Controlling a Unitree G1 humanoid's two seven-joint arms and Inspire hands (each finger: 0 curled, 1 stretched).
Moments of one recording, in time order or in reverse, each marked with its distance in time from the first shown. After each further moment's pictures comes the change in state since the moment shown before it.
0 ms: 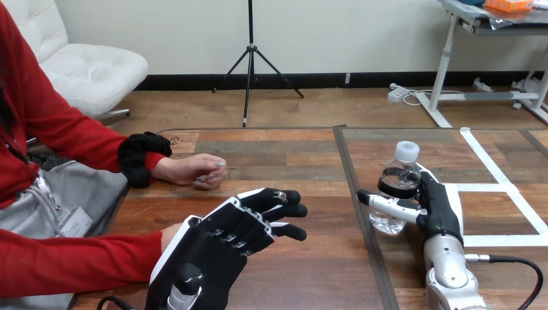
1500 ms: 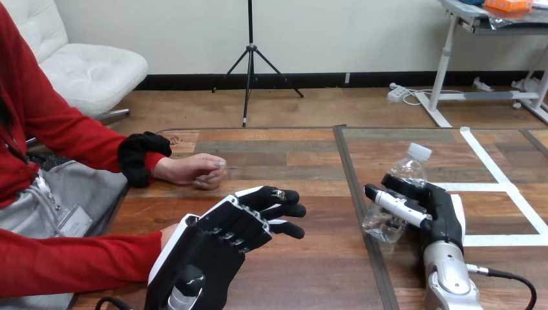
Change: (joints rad) left arm 0.000 -0.013 0.002 0.006 0.006 -0.045 0.013; right arm 0.015 0.031 -0.122 0.011 0.093 -0.038 0.079
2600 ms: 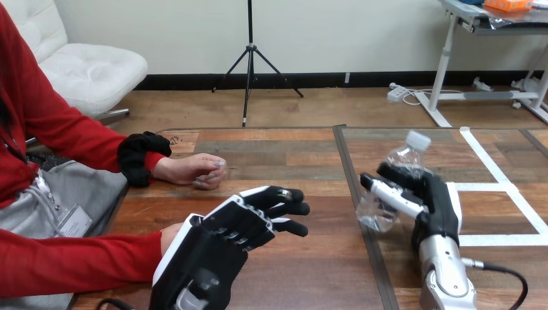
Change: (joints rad) left arm 0.000 -0.025 -0.001 0.012 0.078 -0.130 0.041; right arm 0.017 0.023 0.008 -0.053 0.004 -0.128 0.061
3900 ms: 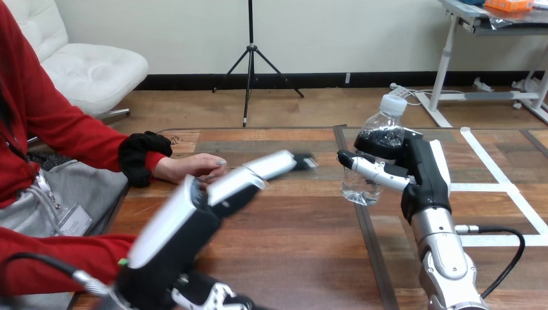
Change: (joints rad) left arm -0.099 0.195 0.118 -0.137 0.540 -0.413 0.409; right arm 0.006 -0.015 0.066 -0.157 -0.063 -0.054 0.064
